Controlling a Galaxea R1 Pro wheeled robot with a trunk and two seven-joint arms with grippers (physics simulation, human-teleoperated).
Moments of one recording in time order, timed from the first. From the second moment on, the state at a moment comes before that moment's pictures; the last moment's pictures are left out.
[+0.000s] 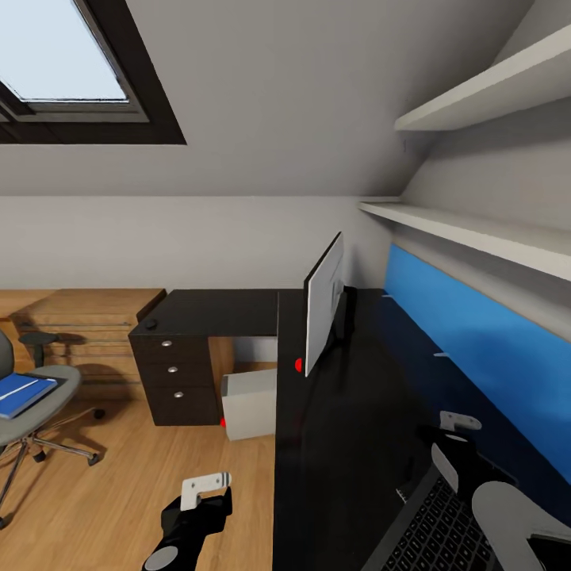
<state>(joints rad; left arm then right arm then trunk) 0.03 -0.01 -0.36 -1.58 0.35 0.50 0.57 -0.74 -0.17 -0.12 -0.33 -0.07 0.14 -0.25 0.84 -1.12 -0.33</state>
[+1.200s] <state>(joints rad) 0.03 -0.01 -0.38 -1.59 0.35 0.50 0.58 -0.74 -0.18 -0.12 -0.32 -0.07 0.16 -0.26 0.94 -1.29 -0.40</state>
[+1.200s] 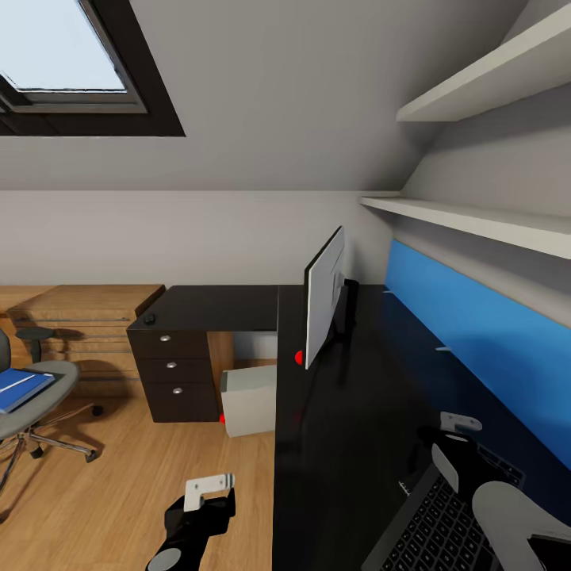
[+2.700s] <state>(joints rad) 0.03 0.00 -0.38 -1.59 0.35 0.49 0.58 -0.74 -0.18 -0.11 -0.30 -0.03 0.25 -0.31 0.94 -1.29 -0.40</state>
